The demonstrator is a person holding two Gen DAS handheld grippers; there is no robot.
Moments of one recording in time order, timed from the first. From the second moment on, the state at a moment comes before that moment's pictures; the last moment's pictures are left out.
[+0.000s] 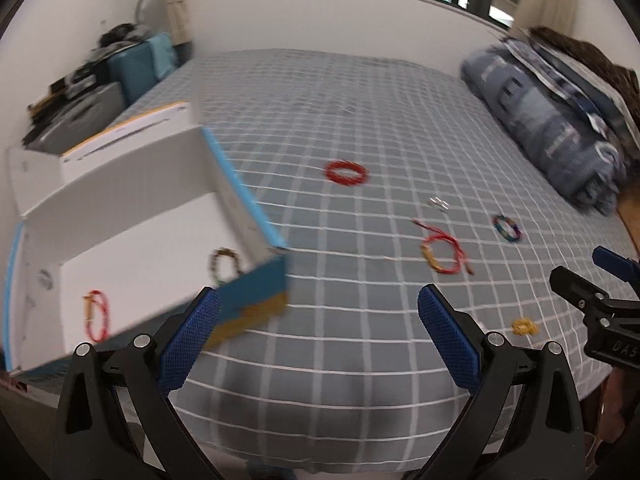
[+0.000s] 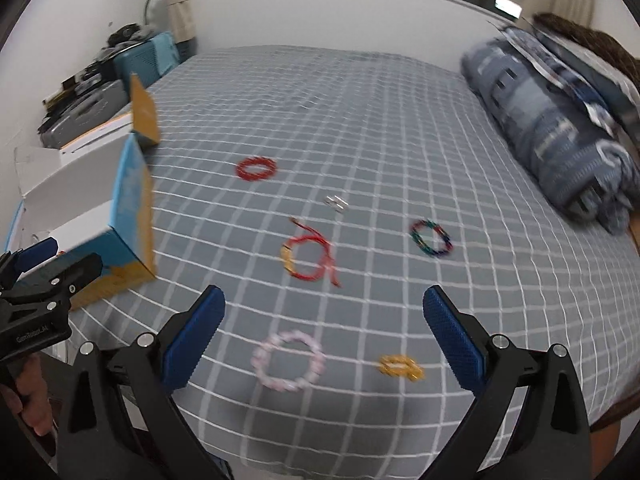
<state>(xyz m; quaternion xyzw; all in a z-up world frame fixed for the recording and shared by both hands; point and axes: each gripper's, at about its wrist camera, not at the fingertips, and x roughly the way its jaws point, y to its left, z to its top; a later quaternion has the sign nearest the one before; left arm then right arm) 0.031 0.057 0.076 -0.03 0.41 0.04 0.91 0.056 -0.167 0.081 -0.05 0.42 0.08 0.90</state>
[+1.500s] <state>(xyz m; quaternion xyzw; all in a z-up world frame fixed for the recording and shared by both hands) 0.076 -0.048 -0.061 -0.01 0.50 -0.03 0.87 0.087 -0.245 -0.066 0.01 0.54 0.03 0.84</state>
